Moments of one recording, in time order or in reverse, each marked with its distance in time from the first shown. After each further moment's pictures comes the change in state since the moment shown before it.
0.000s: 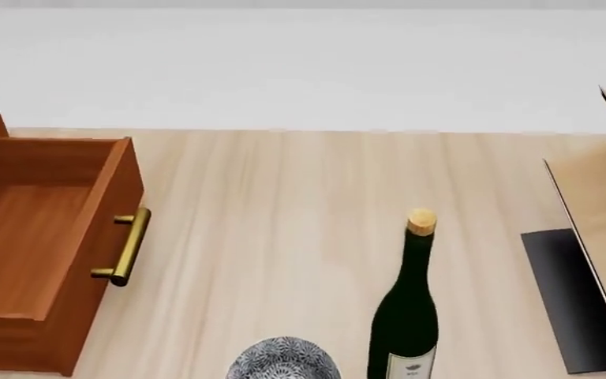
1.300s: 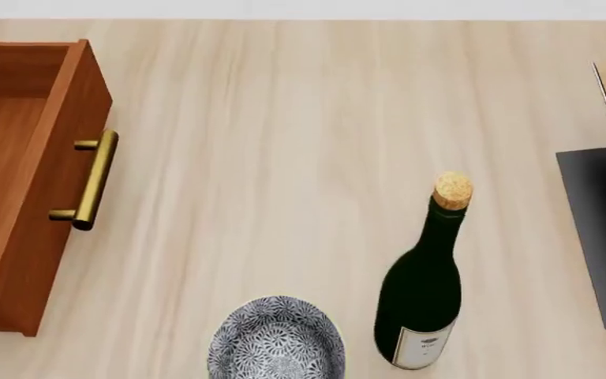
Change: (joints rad) left arm 0.031 -0.050 0.085 -0.012 0.077 0.101 -0.012; right arm -0.053 0.085 0.005 0.000 0.024 0.008 0.134
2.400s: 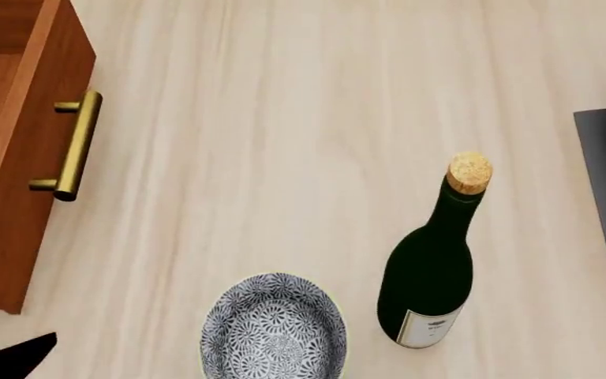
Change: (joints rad) left arm -0.041 0.076 0.084 0.107 -0.827 -0.484 -0.387; right arm 0.000 0.004 -0.050 0.000 -0.028 -0.032 0.023
